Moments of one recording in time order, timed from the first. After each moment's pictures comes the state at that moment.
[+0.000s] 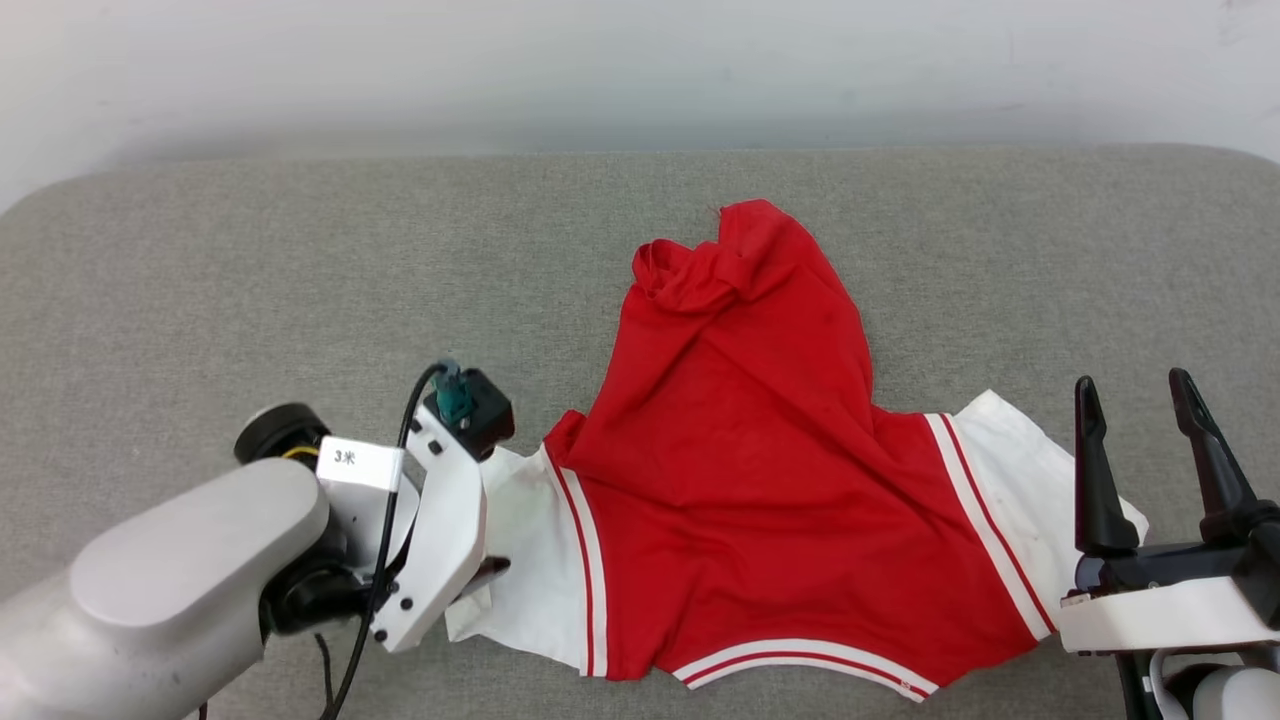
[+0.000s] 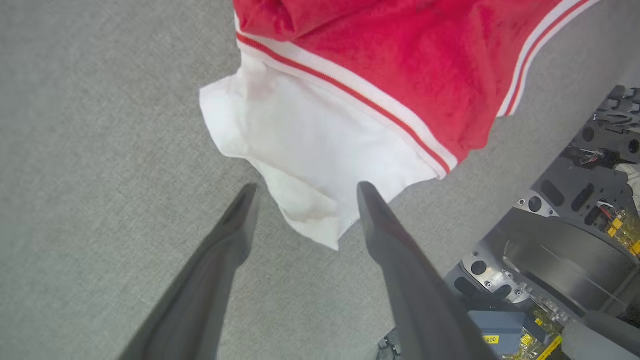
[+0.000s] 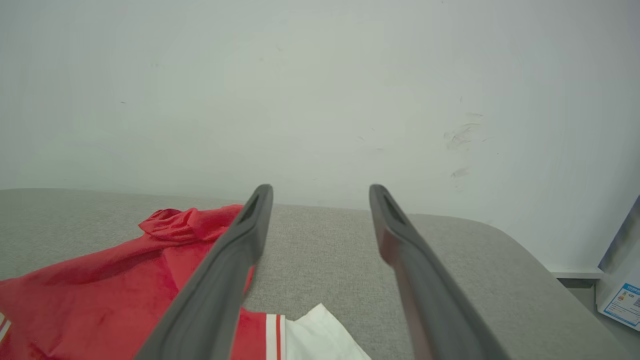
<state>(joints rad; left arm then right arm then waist) -0.93 0.78 -1.28 0.09 -1.07 -0.09 0.66 -0.05 -0.05 -0.13 -0.05 0.03 0.13 -0.26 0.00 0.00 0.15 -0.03</state>
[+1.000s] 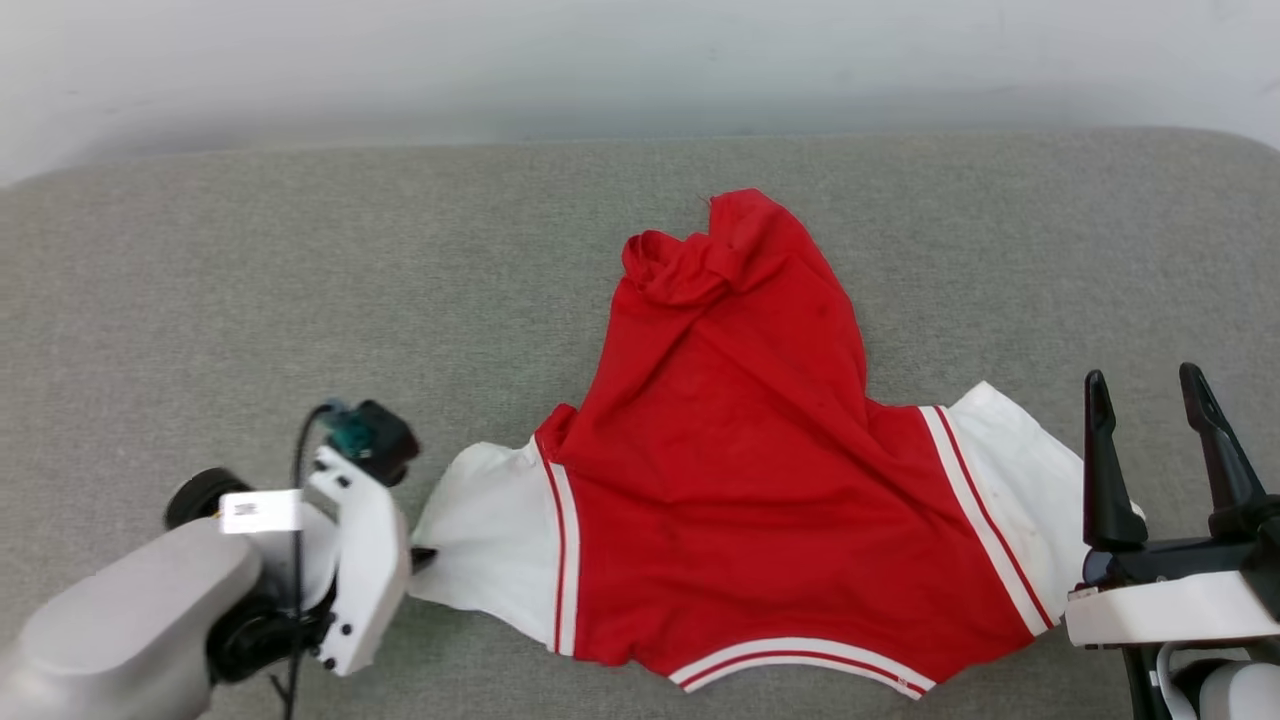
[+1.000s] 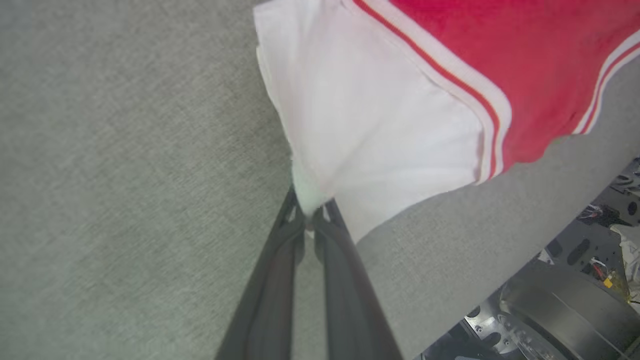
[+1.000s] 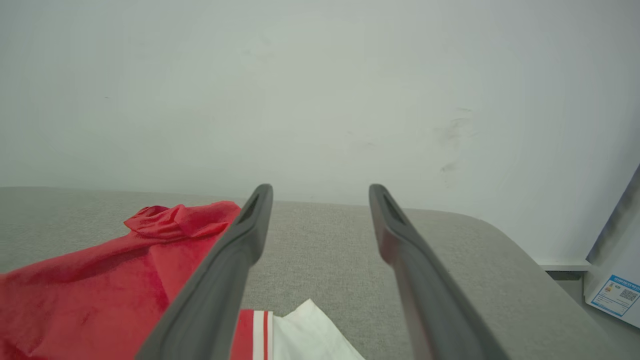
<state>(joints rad) -0.76 0.79 -1.19 0.24 -1.06 -0.10 0.49 -0.06 -0.05 -0.14 -0.04 0.03 0.13 -0.26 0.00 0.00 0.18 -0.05</state>
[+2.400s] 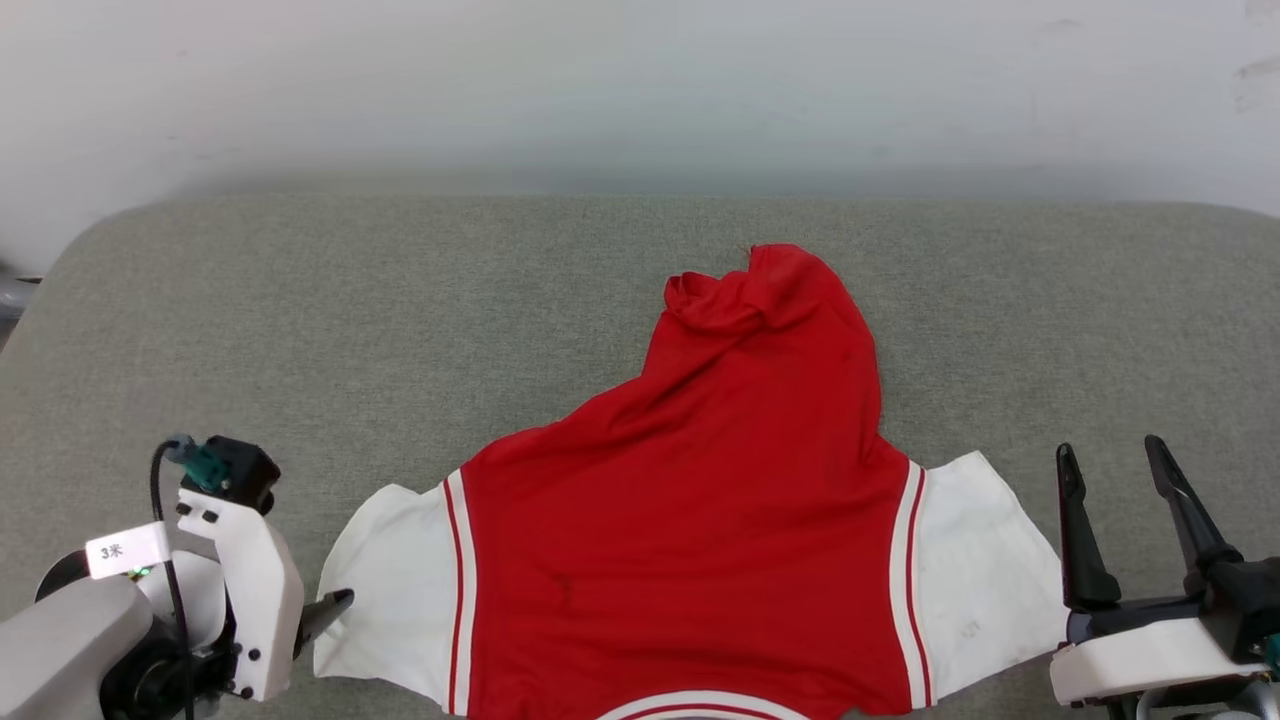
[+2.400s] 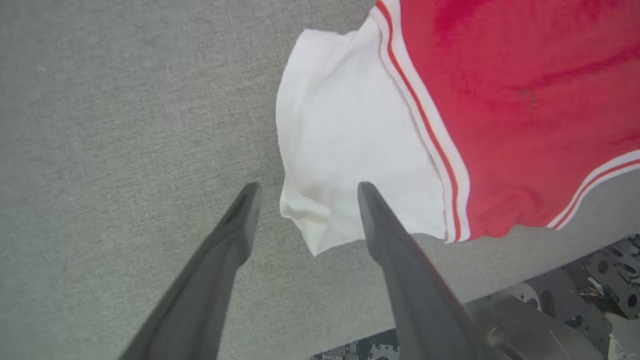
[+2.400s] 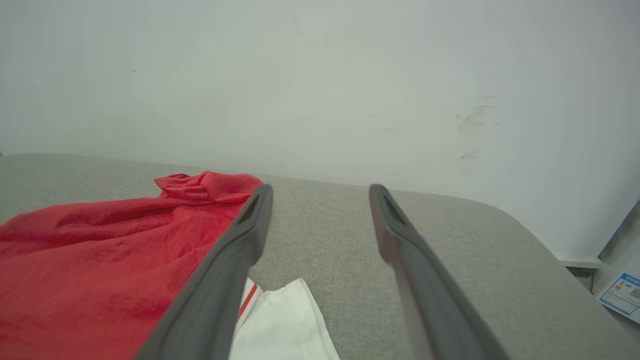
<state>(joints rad) -0.61 0.94 -1.08 0.21 -1.24 0.05 0.39 0.01 -0.05 -0.13 0.03 -0.02 0.13 -0.26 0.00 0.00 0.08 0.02</state>
